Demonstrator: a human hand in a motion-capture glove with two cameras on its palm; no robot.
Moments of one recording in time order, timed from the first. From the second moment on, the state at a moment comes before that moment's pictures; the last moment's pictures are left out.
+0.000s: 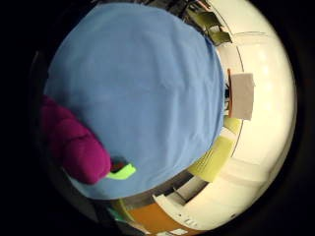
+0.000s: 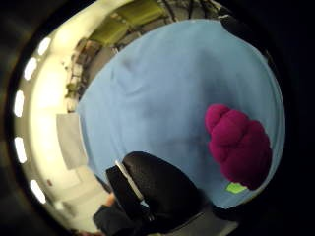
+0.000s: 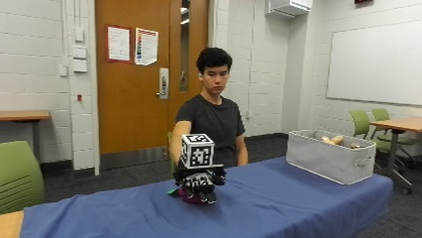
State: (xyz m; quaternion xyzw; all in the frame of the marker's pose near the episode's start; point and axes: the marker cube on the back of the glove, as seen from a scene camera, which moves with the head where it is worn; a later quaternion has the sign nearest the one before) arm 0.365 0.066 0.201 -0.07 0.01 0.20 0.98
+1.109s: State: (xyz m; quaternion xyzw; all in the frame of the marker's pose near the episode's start) arm 0.360 0.086 0.195 -0.09 -0.06 0.19 0.98
